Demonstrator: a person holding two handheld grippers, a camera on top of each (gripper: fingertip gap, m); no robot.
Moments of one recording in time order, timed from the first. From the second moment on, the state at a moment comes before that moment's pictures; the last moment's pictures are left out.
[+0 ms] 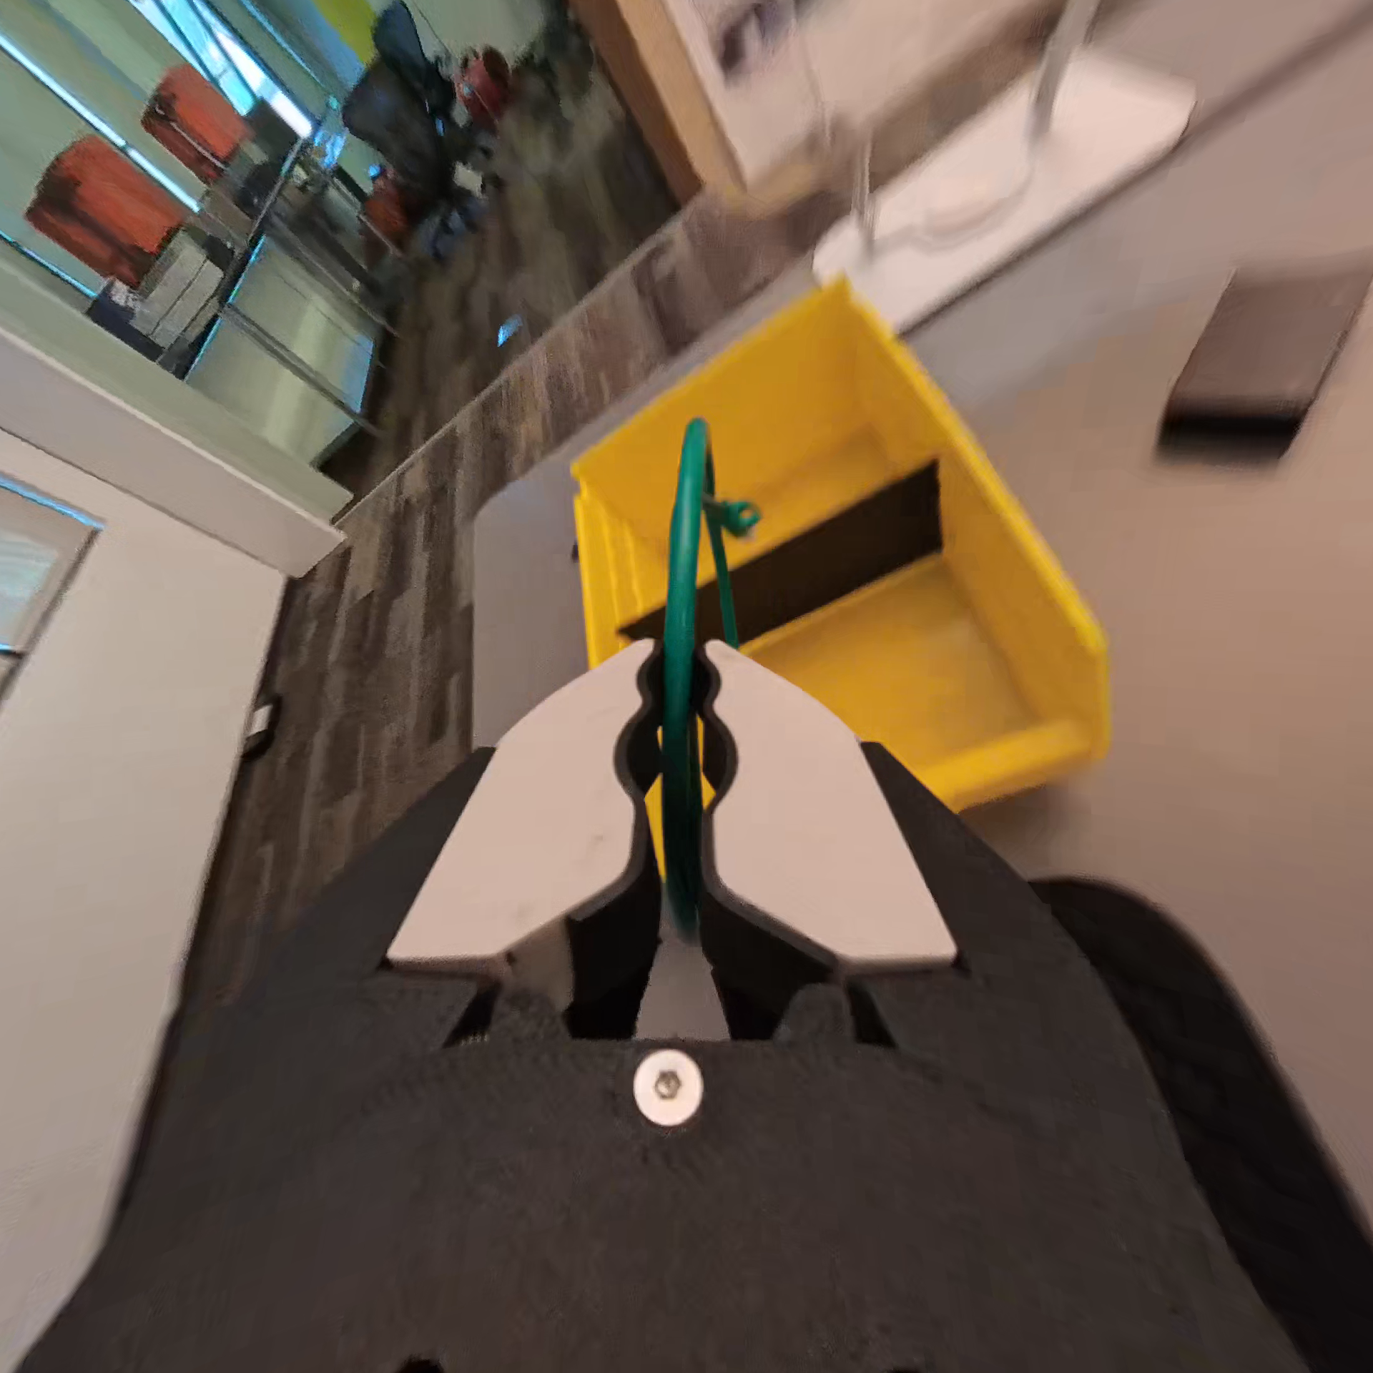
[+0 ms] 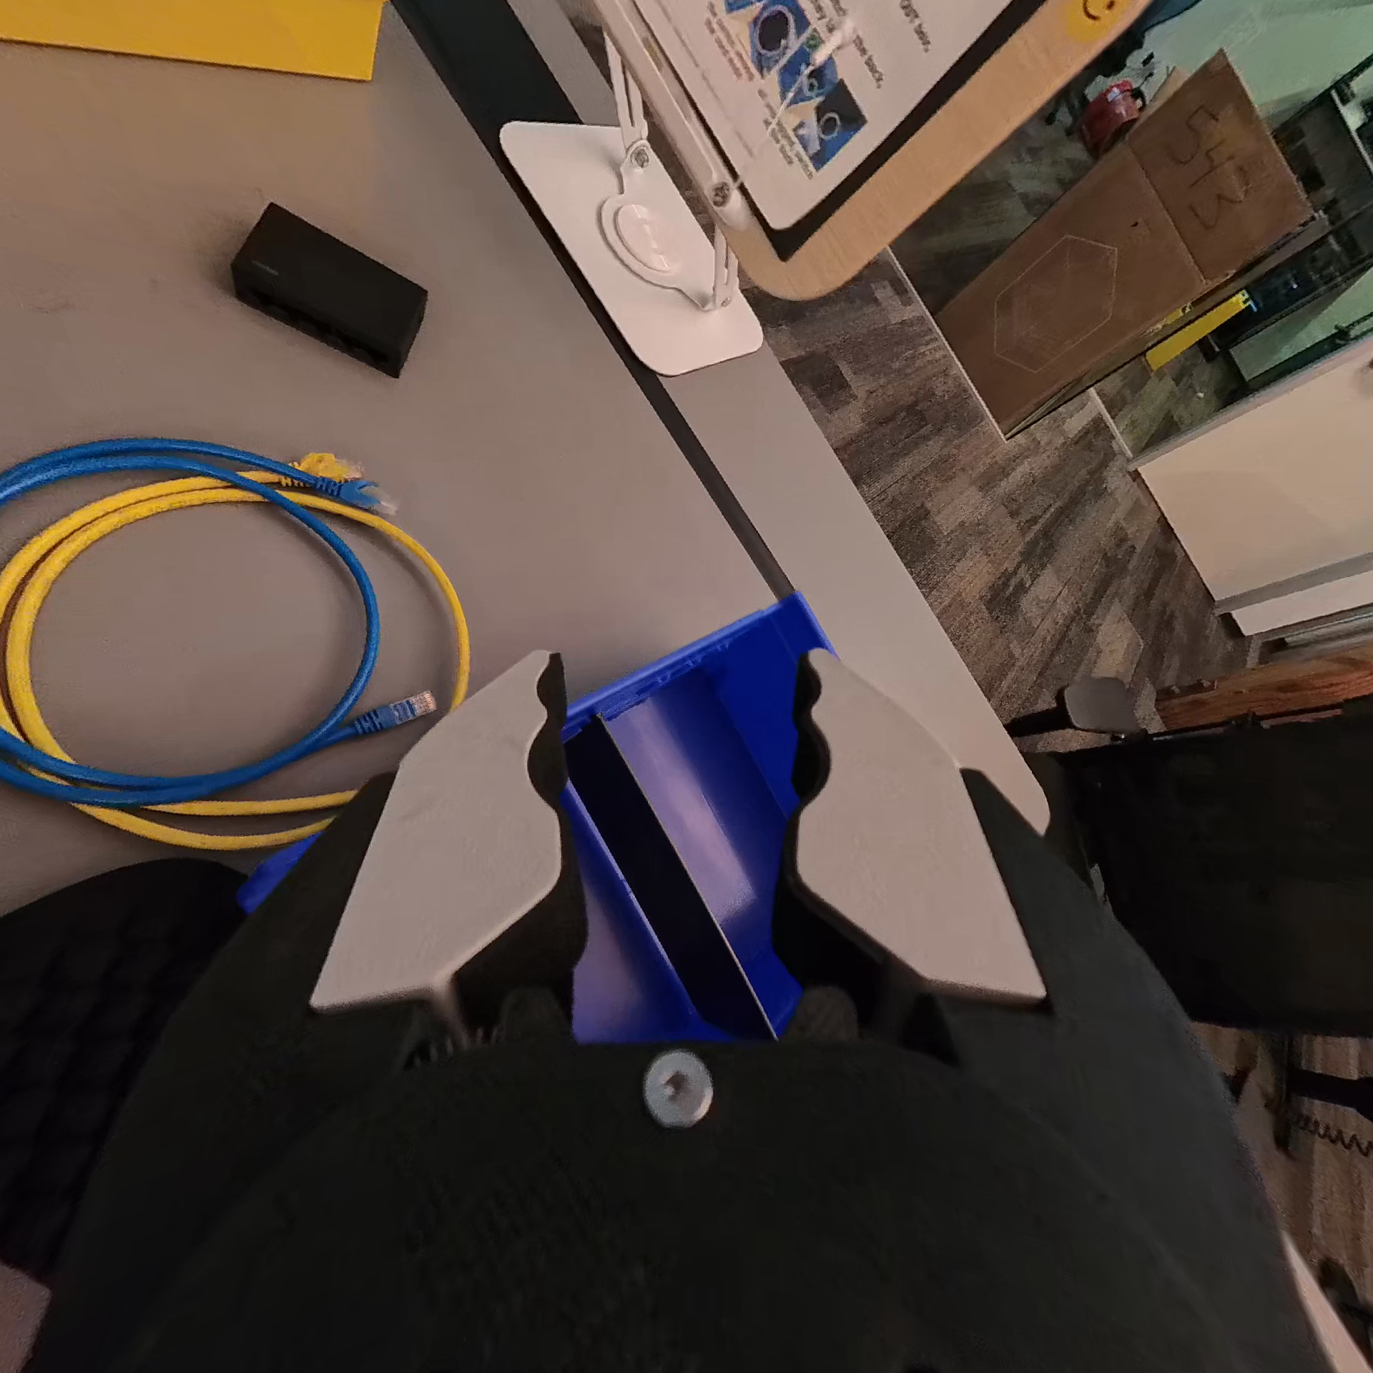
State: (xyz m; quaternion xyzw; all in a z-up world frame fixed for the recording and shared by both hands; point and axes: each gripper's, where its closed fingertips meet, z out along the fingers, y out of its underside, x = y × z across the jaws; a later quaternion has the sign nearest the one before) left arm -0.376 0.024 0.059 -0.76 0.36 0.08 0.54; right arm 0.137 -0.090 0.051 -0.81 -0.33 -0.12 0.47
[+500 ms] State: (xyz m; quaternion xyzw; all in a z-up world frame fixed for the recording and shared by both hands) left arm -0.215 -0.054 0.241 -0.55 0.36 -0.30 0.69; right arm -0.056 -0.084 0.102 -0.63 -0.50 0.07 0.59
